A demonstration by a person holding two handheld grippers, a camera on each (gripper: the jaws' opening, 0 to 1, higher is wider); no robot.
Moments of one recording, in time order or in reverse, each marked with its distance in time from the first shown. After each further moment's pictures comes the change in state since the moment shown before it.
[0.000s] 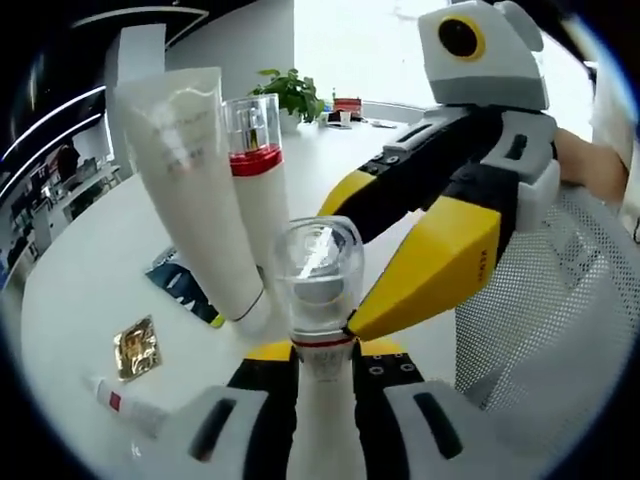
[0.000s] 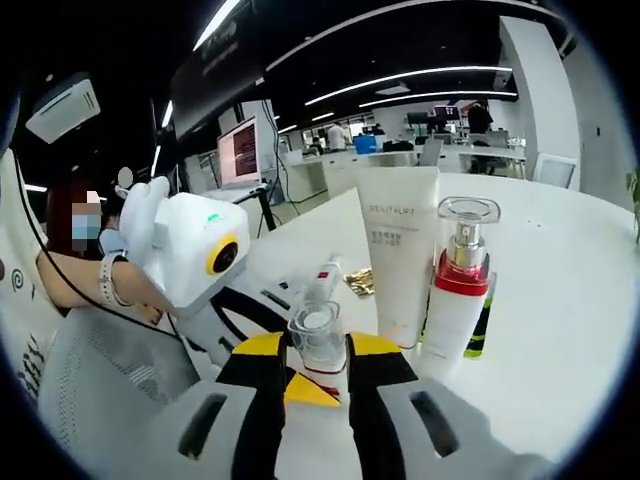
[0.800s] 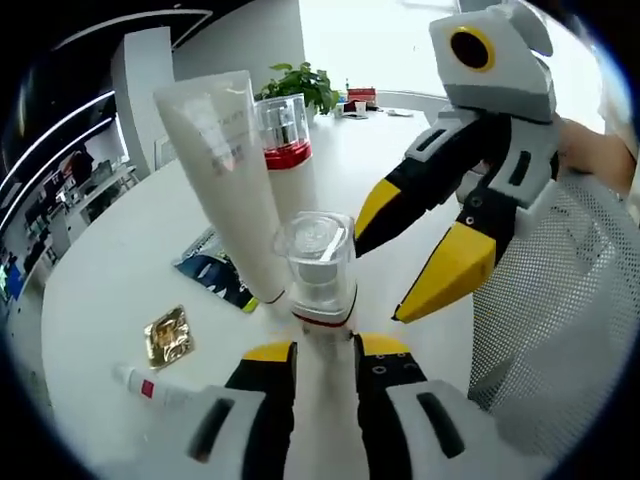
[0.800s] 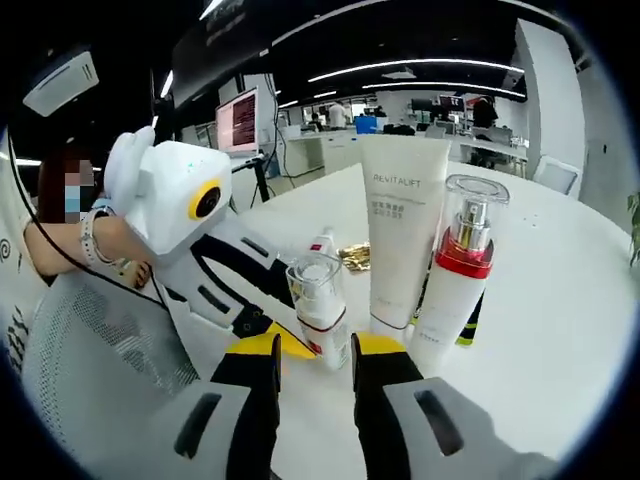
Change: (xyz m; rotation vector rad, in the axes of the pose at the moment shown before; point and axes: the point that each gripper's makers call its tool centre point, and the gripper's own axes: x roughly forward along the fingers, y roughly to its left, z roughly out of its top) left arm -0.019 0.017 -0.009 0.023 0.059 0.087; right arm 0.003 -0.003 -0.023 -0.107 0.140 -0.033
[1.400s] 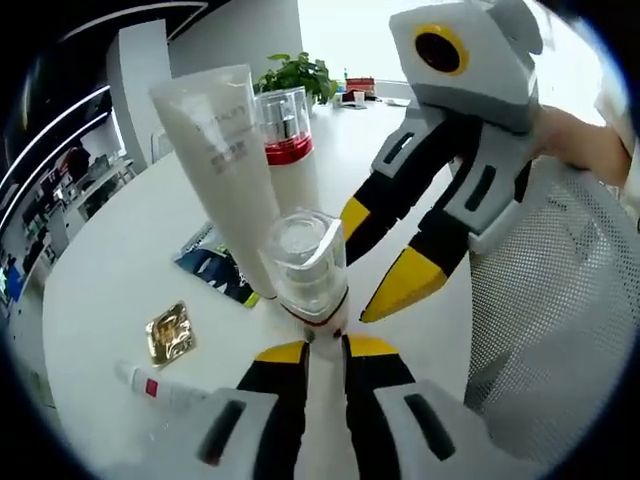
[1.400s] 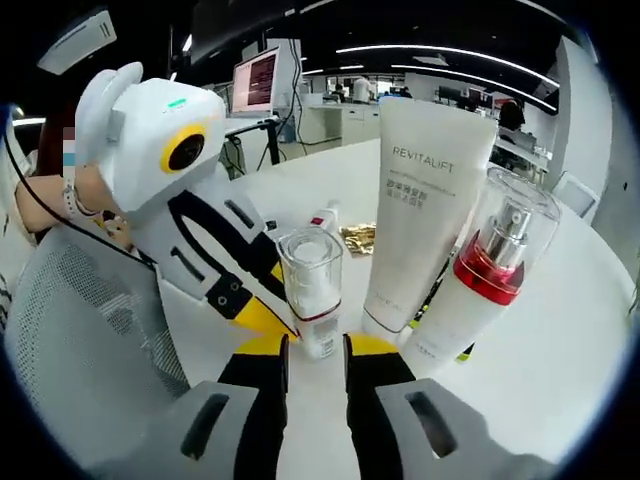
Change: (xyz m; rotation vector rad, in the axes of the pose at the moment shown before) left arm 0.000 0.003 0.001 0.000 0.042 -0.013; right arm 0.018 -0.011 -0.011 -0.093 0.124 0.048
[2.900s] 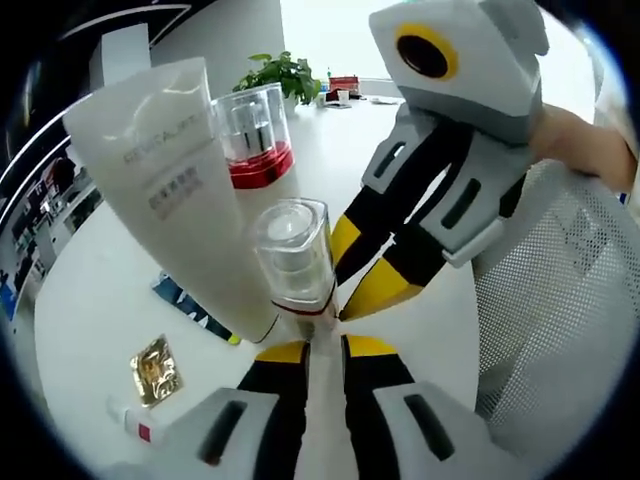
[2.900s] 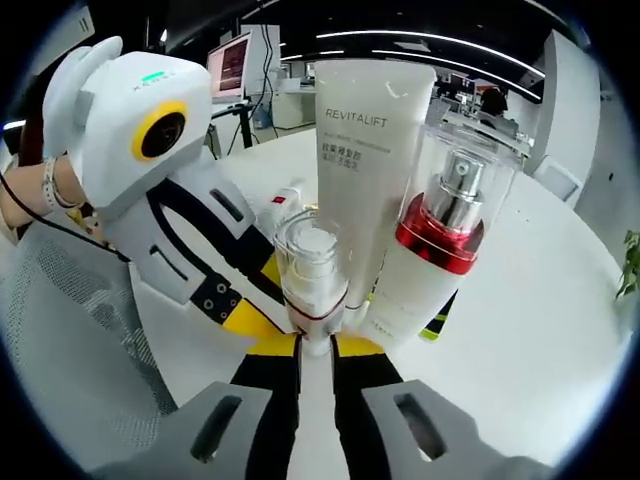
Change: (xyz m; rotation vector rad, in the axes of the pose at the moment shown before) left arm 0.029 -0.005 0.021 0.042 0.002 -0.053; right arm -0.006 -0.034 -0.018 0.023 0.068 -0.111
